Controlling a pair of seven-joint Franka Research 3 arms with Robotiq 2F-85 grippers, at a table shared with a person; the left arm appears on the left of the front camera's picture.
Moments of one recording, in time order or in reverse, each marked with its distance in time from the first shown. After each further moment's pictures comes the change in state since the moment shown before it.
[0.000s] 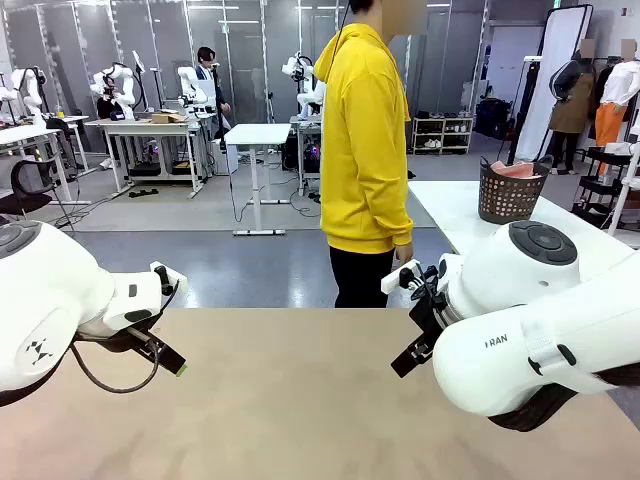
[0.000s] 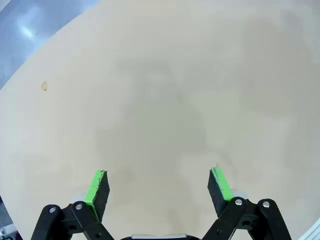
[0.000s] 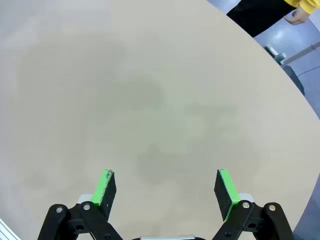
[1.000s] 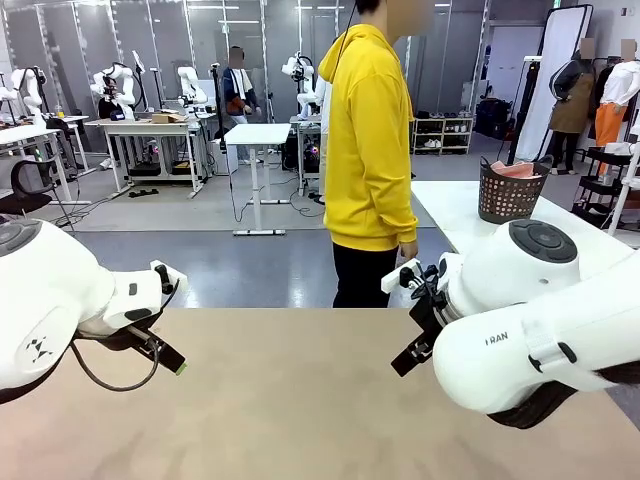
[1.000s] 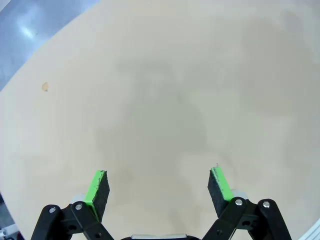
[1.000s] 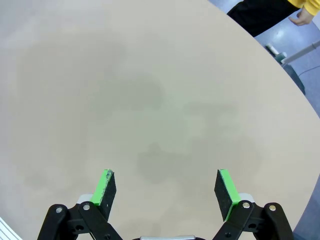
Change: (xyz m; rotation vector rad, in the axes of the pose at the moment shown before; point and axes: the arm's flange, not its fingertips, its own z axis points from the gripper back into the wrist) left arm 0.004 0.002 0.004 0.006 -0.001 -0.007; right arm 0.003 -0.002 0.003 0.004 0.004 -0.007
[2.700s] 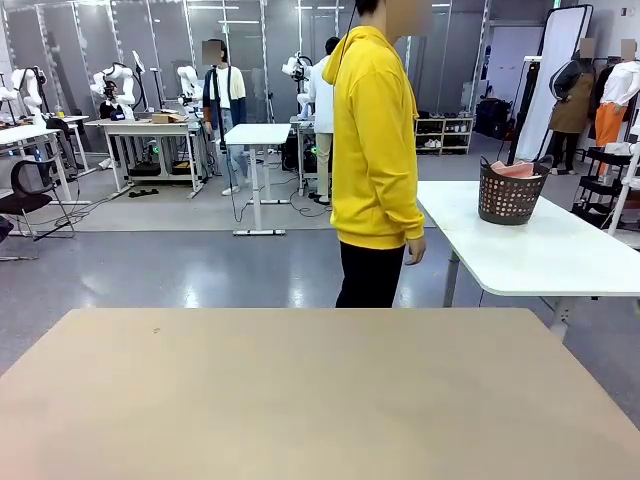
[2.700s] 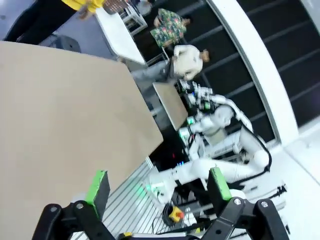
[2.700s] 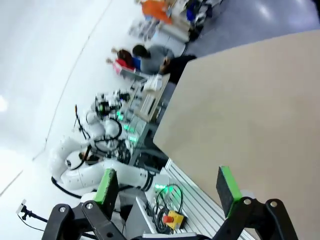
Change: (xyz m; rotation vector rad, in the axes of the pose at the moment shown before) left arm -0.221 0.232 0.236 -0.996 -0.504 0.661; right arm -0.220 -0.217 0.209 0.986 -0.492 -0.764
